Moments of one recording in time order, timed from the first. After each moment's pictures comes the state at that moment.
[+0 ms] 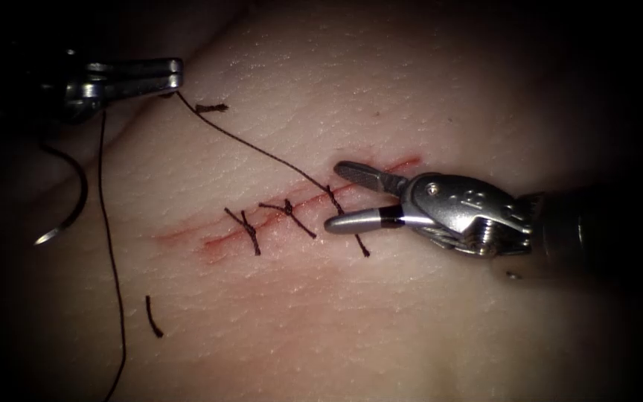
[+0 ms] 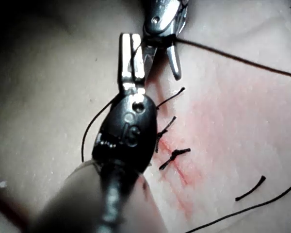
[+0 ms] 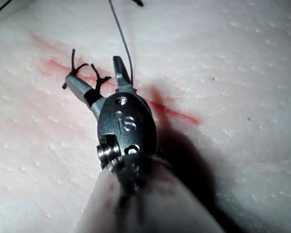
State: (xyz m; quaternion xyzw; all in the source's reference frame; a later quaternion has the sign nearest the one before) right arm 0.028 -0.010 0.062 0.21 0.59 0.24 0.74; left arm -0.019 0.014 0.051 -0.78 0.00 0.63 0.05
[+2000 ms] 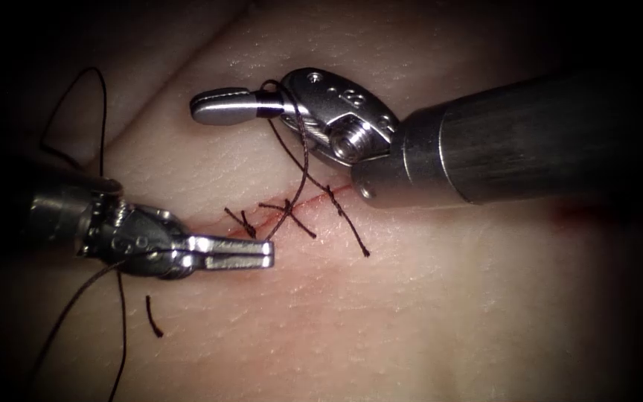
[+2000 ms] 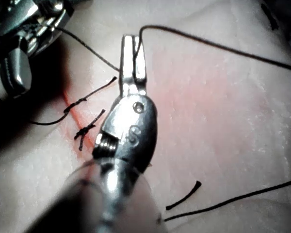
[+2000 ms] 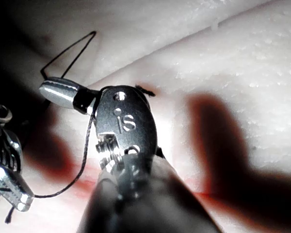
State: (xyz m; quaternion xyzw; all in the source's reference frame) right arm 0.038 -0.001 0.059 0.35 0.73 0.18 0.56; left arm -0.025 0.004 0.061 -0.77 -0.03 0.64 0.05
